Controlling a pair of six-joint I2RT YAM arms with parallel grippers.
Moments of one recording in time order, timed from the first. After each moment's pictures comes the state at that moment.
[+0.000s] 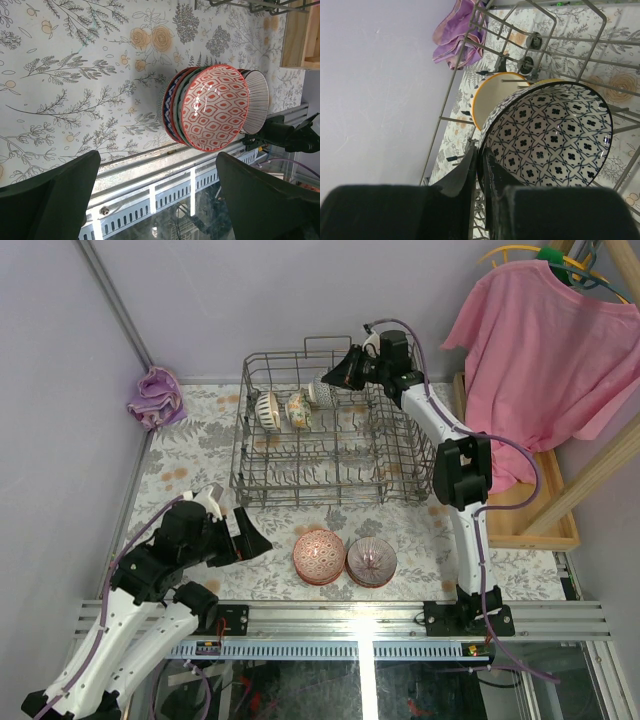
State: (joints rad) left arm -0.48 0.48 0.71 -0.97 0.22 -0.71; right arm 0.33 2.35 2.17 -0.14 -0.70 0.79
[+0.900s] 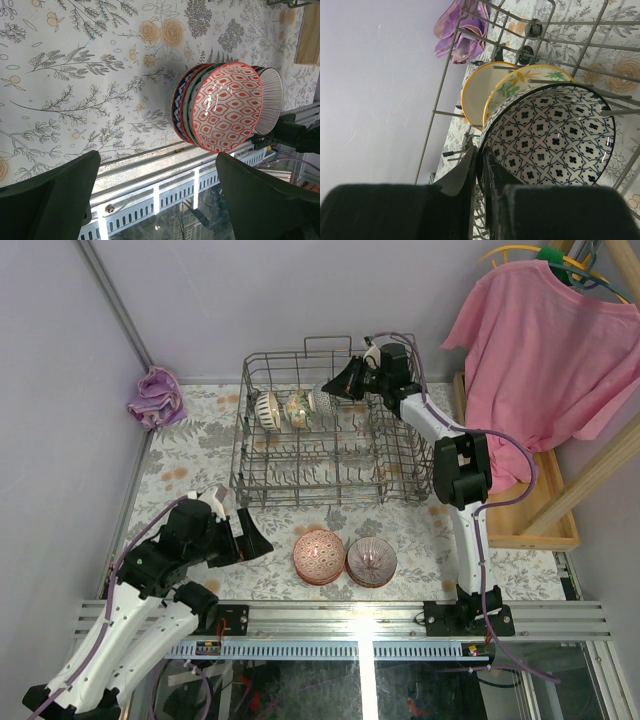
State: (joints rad) left arm -0.48 0.52 0.69 -0.96 0.22 -0.70; right arm 0.33 2.37 2.03 0.05 -0.75 0.86
